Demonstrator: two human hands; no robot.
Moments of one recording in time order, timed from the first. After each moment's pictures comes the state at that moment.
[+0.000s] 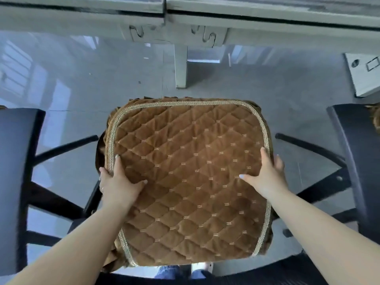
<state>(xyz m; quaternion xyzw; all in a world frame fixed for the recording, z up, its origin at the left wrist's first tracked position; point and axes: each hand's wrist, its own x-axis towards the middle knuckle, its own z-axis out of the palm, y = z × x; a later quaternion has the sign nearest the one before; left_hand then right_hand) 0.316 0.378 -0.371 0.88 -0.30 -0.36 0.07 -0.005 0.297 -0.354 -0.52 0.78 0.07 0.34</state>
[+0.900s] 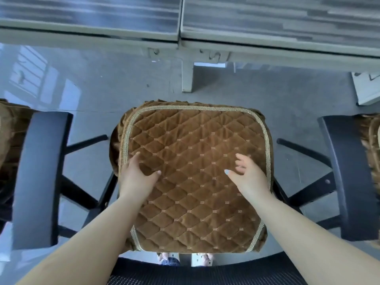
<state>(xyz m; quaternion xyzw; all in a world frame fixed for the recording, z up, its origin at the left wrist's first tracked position) 0.296 0.367 -0.326 0.85 -0.30 -0.40 0.16 0.041 0.310 -0.320 -0.53 0.73 -0.03 0.43</state>
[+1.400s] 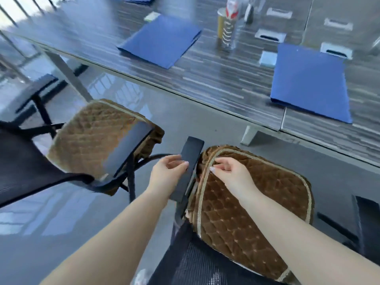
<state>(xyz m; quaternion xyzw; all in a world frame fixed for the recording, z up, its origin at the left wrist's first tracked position) 0.391 0.463 -0.105 0.77 -0.11 -0.42 0.47 0.243 0.365 -0.115 -0.65 0.52 -0.09 0.55</state>
